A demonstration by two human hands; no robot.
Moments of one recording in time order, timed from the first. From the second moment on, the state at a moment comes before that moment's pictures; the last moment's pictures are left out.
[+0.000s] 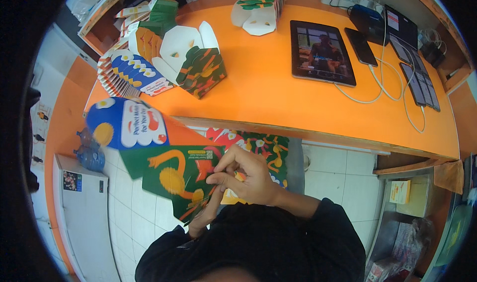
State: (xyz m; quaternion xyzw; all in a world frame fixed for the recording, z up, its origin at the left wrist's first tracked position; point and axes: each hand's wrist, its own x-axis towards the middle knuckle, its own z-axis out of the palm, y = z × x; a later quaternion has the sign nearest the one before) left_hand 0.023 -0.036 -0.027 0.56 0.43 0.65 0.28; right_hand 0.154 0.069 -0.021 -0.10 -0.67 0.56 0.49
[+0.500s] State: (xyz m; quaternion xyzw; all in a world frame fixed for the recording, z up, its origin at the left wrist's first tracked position) left_hand 0.011 -0.047 -0.032 0.68 0.44 0.51 0.27; right_hand 0.168 0.089 -0.016 -0.05 -0.65 0.60 0.47
